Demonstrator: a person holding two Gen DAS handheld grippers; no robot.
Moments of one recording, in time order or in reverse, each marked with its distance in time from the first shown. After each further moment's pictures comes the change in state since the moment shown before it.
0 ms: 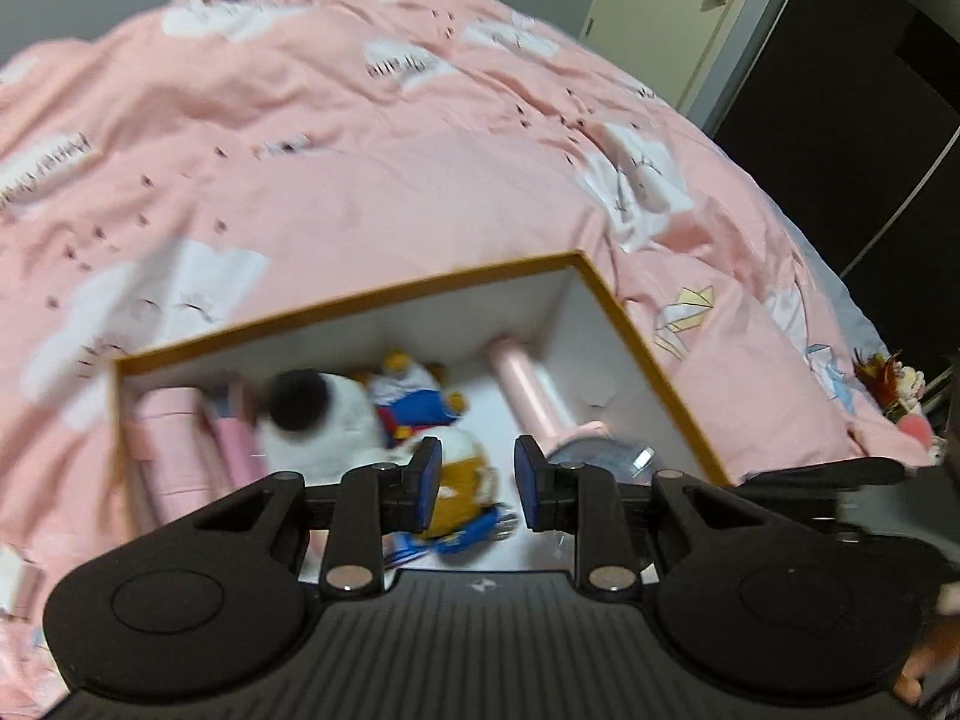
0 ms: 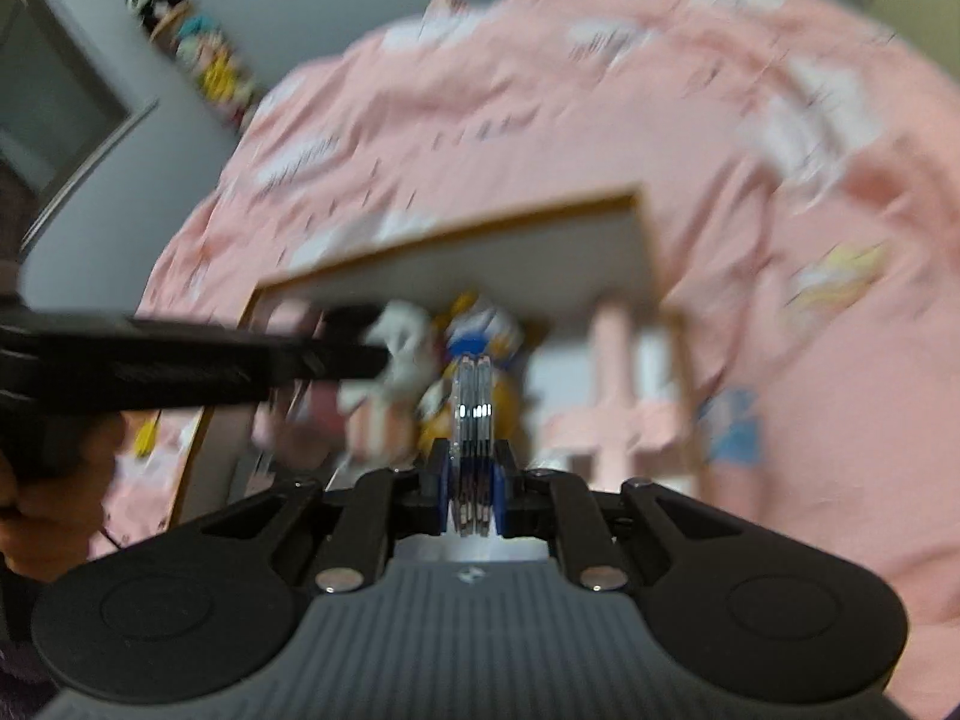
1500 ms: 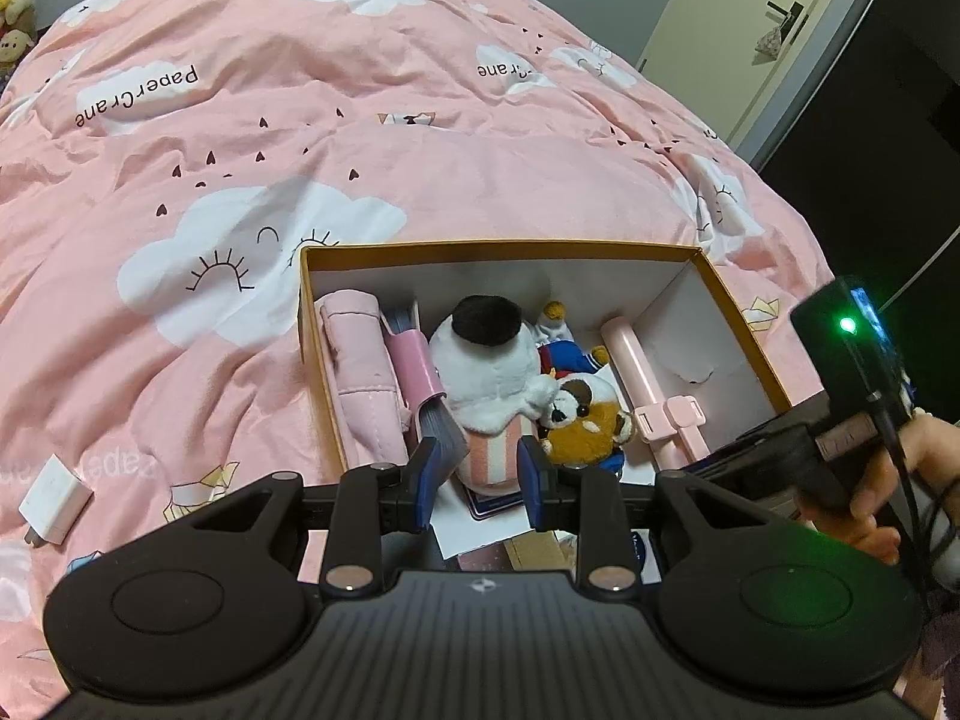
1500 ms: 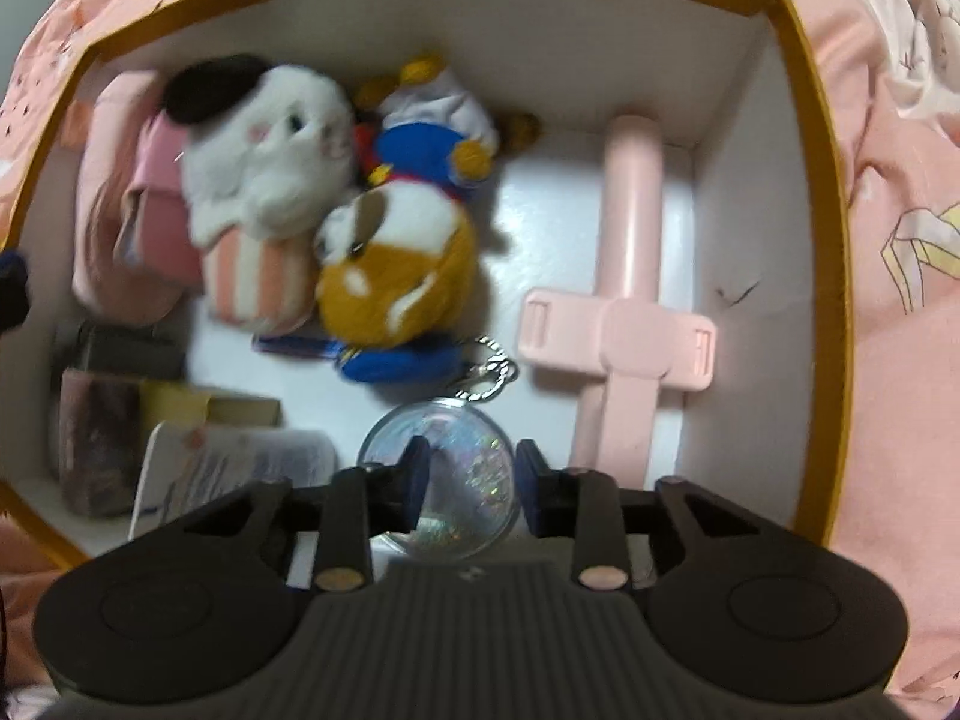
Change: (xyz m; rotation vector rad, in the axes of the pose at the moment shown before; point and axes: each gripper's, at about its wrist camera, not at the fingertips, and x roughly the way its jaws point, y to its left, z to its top) left arm -0.024 0.091 -0.052 -0.139 -0.040 -0.008; right arm 0.118 0.010 0.016 -0.099 0.489 -0.250
